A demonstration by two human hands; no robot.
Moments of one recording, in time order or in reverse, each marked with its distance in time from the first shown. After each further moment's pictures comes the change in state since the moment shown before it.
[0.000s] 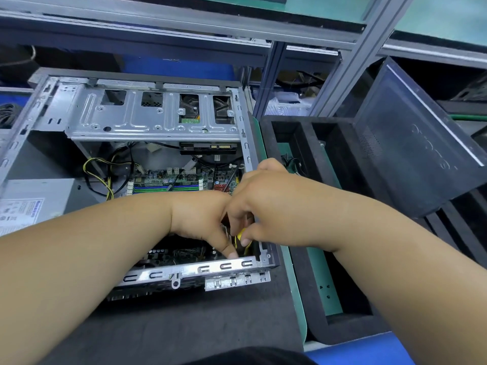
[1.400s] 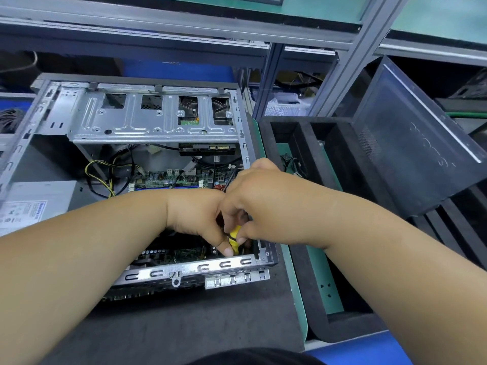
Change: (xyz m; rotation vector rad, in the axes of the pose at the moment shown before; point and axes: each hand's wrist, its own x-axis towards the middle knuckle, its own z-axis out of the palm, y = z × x) left_hand -0.001 -0.006 -0.004 -0.093 -0.054 0.009; right_hand 0.003 -0.004 0.000 0.022 0.022 -0.009
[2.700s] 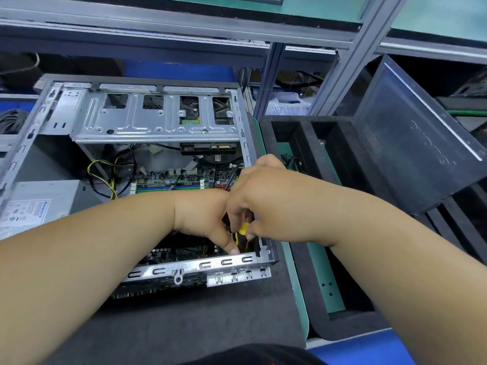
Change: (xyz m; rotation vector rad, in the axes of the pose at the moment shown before) left_hand 0.005 -0.003 0.005 0.121 0.067 -0.031; right_hand -0.004 0.001 -0.001 -0.089 -0.027 0.007
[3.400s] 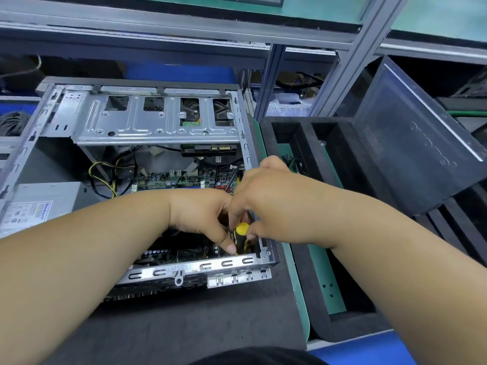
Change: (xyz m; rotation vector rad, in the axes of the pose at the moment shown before) left_hand -0.005 0.003 -0.005 -0.119 -0.034 0.004; right_hand -0.001 0.003 0.003 0.004 -0.021 0.033
